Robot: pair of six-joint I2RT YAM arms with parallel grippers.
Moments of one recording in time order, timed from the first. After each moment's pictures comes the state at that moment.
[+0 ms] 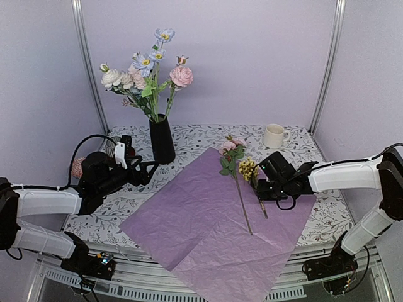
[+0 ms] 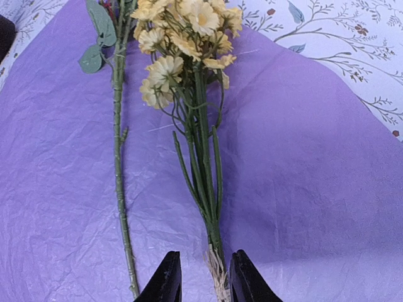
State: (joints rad) left arm -0.50 1.19 0.39 0.65 0.14 -0.24; right arm 0.75 1.54 0.82 -0.30 0.28 0.68
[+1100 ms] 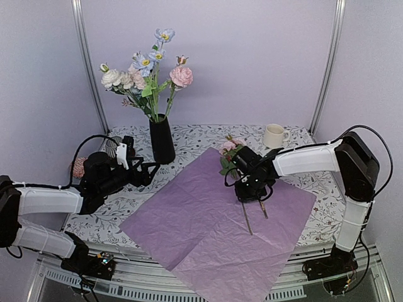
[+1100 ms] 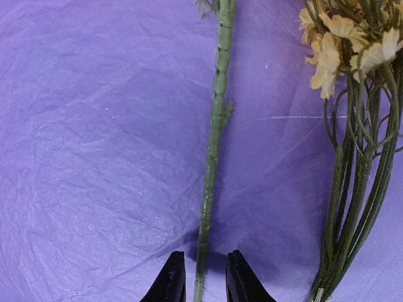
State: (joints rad) left arm -0.50 1.21 0.39 0.65 0.14 -0.24; right arm 0.79 1.88 1.20 -0.56 0.08 0.55
